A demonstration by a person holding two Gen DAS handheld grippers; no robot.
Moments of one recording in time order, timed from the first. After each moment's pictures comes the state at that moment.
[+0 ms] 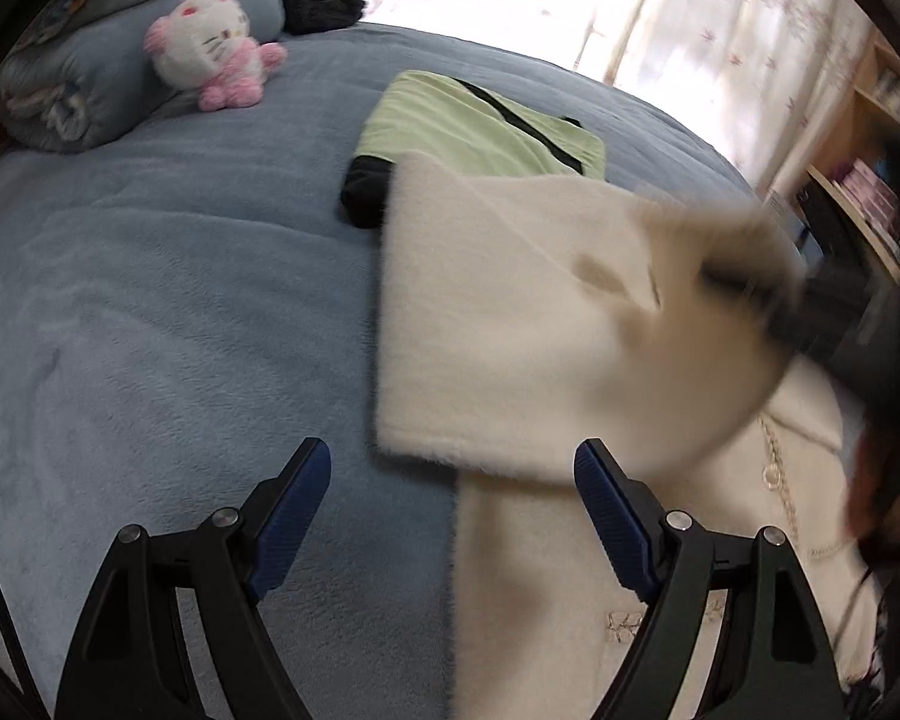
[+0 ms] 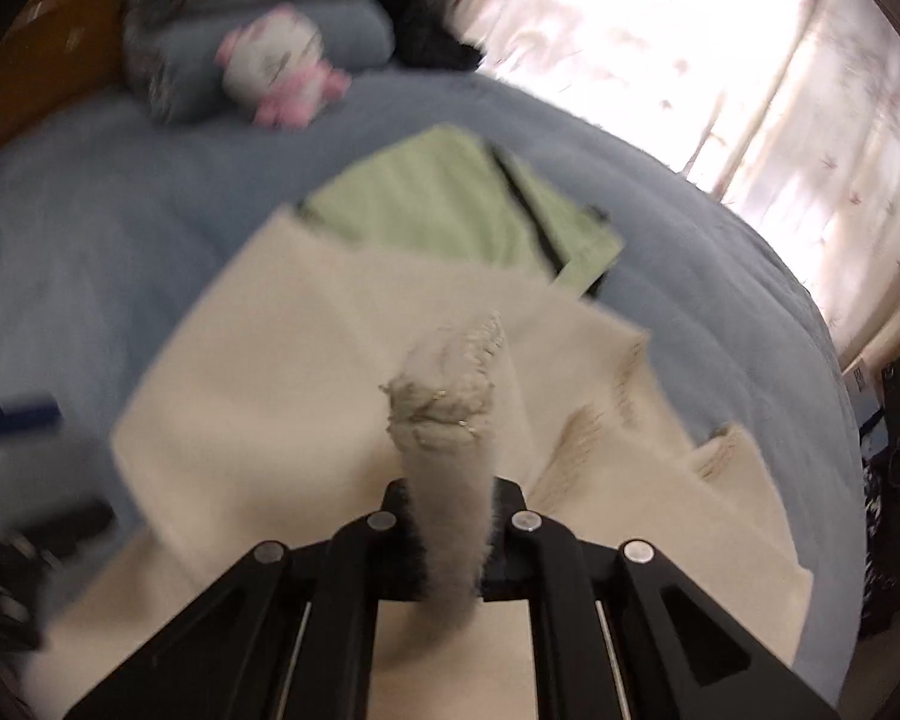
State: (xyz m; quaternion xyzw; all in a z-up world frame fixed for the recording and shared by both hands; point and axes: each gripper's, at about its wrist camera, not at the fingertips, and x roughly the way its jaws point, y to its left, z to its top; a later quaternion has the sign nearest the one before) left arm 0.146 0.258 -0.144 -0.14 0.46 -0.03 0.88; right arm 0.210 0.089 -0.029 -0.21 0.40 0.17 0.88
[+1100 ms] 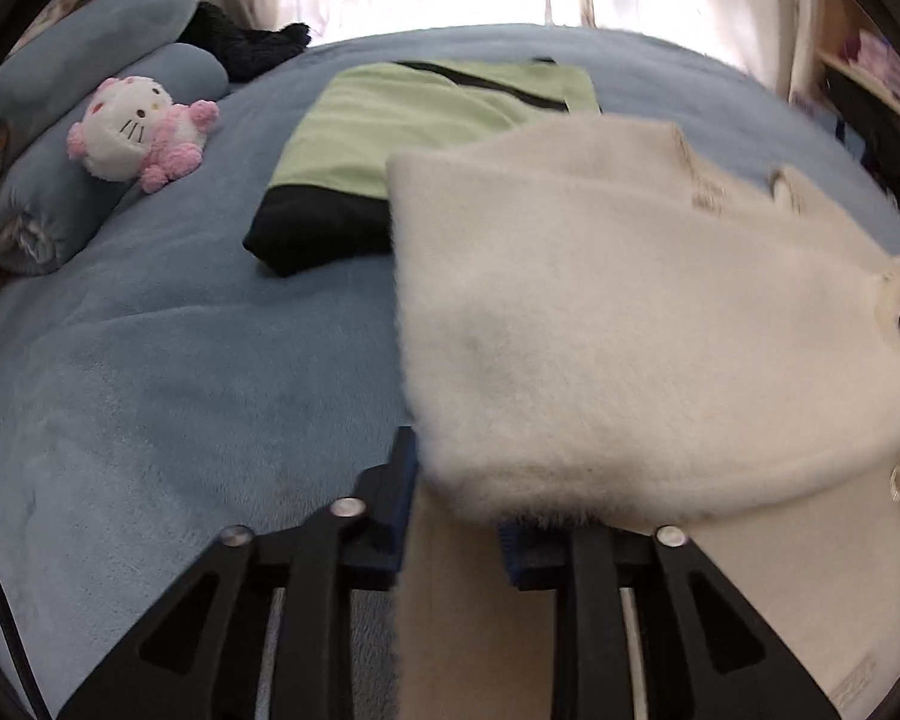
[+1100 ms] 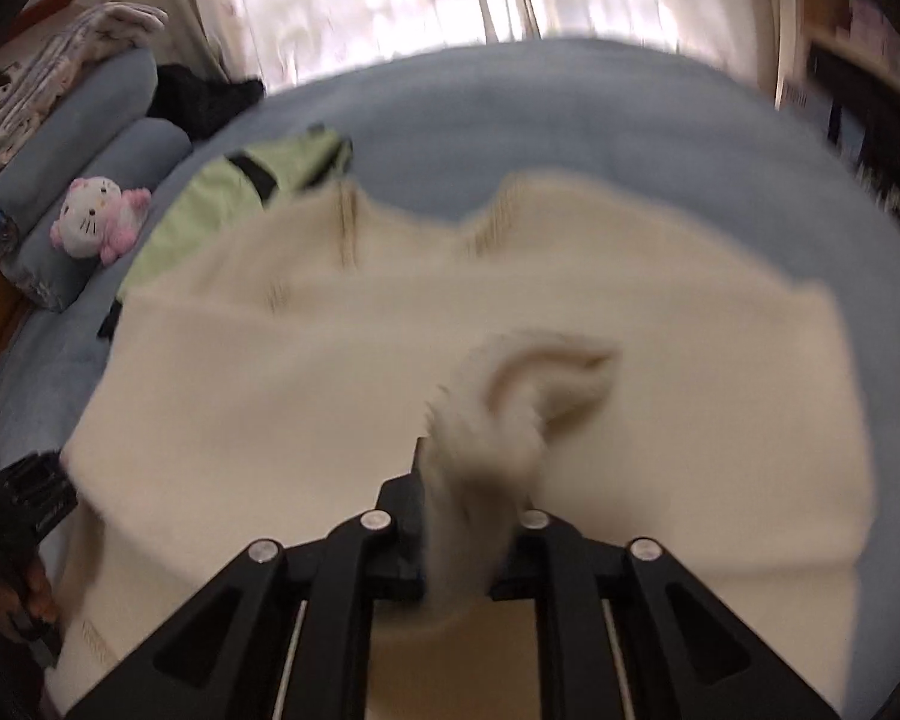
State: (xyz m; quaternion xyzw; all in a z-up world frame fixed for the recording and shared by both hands) left arm 0.229 0.188 -0.187 0.01 0.47 0.01 0.88; right arm 0.221 -0.153 -0.110 0.07 0.49 0.09 0.87
